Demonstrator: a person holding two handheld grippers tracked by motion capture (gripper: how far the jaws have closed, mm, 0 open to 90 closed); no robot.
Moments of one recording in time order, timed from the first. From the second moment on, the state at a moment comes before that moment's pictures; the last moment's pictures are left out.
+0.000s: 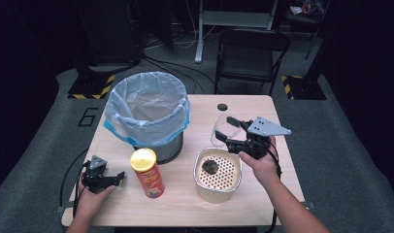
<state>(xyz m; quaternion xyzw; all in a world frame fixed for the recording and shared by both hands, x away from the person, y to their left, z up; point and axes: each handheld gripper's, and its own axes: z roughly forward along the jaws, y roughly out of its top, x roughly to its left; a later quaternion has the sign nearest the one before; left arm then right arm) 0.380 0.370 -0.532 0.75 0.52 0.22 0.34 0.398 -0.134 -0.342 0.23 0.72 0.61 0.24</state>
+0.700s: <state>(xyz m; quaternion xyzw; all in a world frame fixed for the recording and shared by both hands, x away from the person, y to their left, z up) 0.376 0.367 -0.531 0.75 0.51 0.22 0.34 0.417 -0.112 -0.294 0.24 0.73 0.60 0.22</state>
